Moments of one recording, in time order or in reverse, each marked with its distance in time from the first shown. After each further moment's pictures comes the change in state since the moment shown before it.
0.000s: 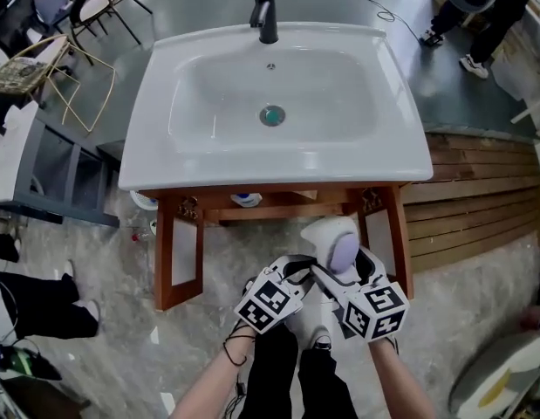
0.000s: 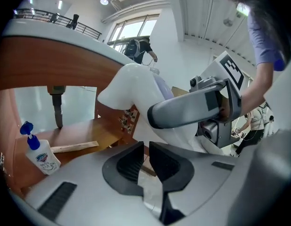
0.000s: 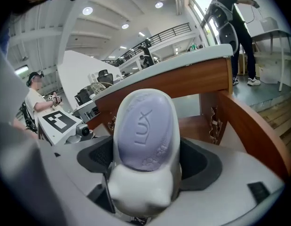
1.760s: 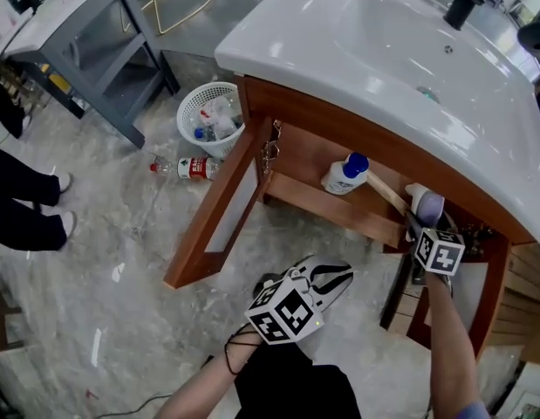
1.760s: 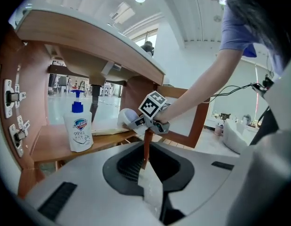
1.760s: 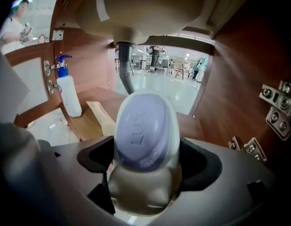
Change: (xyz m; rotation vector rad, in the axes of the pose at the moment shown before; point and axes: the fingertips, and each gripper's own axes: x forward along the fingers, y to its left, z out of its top) left arm -0.031 0.078 -0.115 0.055 -0.193 0.216; right arm 0.225 -0.174 -0.030 -0.377 0.107 -0.283
